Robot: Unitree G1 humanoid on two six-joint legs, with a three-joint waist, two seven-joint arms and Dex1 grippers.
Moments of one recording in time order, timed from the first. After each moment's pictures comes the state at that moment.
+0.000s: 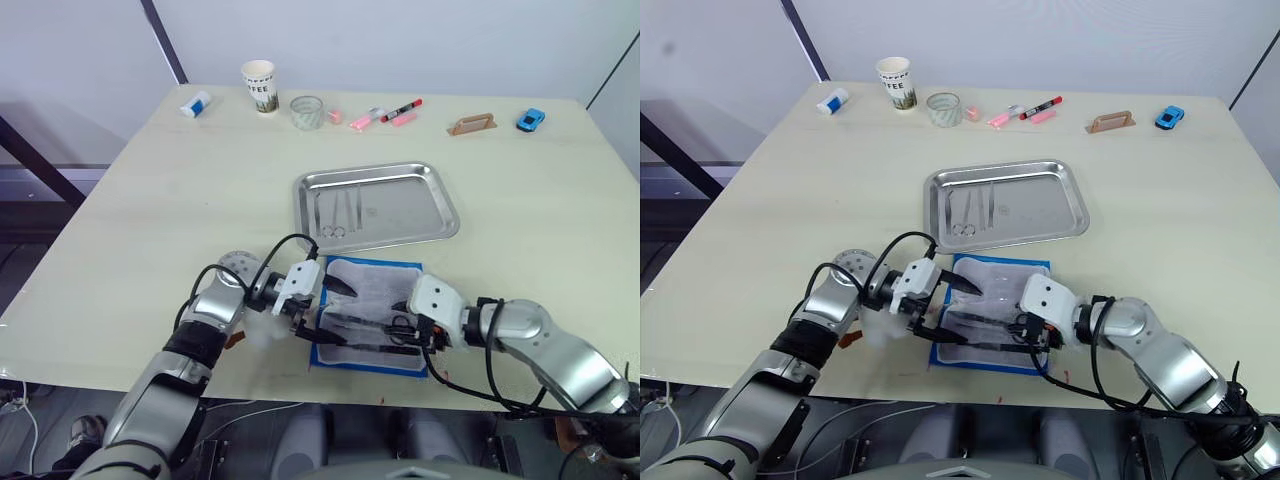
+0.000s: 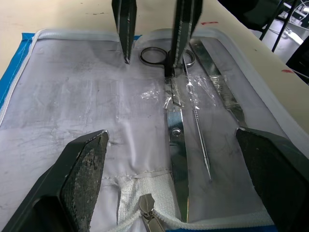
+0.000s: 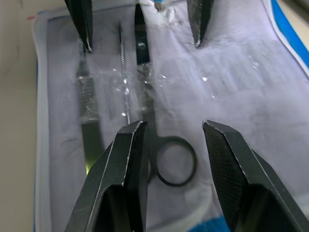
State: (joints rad) left arm -0.54 0.53 -0.33 0.45 -0.19 -0.17 -1.56; right arm -0.22 -0.70 0.42 -0.55 0.23 0.72 0.73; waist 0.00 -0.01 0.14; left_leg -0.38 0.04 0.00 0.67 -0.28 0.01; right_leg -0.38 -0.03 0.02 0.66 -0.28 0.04
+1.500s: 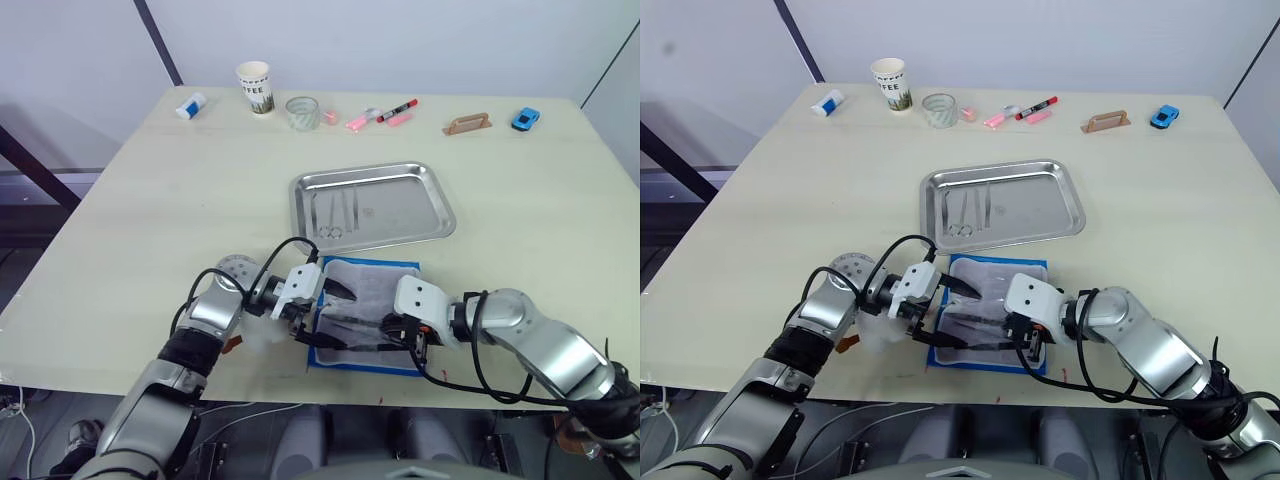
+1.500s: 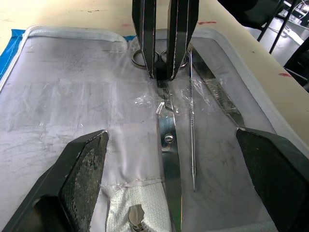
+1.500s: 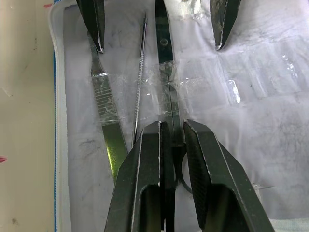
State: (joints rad) left arm -0.49 0.55 -0.32 0.35 -0.18 -0.10 -1.53; right arm -0.37 -0.68 0.51 -0.57 0.21 0.94 0.80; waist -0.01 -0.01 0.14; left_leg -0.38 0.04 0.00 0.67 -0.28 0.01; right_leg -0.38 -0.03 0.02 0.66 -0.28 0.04
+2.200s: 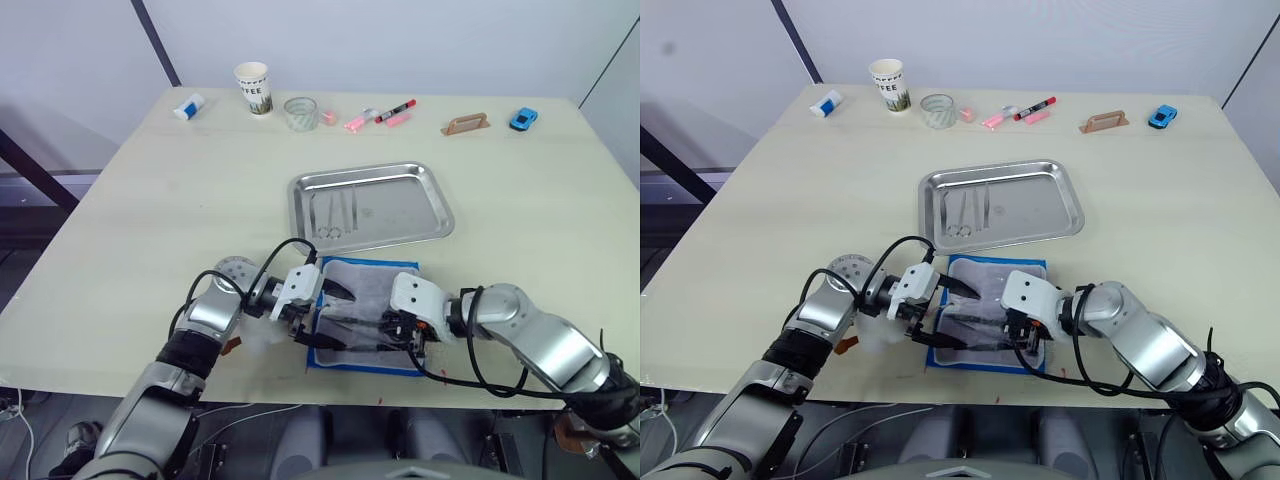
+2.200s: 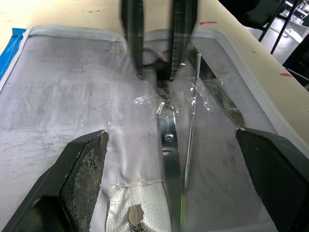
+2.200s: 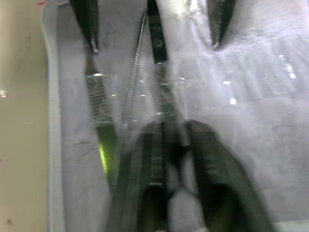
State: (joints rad) left arm -0.47 0.55 -0.31 0.35 -0.18 -0.11 -1.53; right arm -0.40 -0.67 0.53 -0.55 0.20 0.95 0.80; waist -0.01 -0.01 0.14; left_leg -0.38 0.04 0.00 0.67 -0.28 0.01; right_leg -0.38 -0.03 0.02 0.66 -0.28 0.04
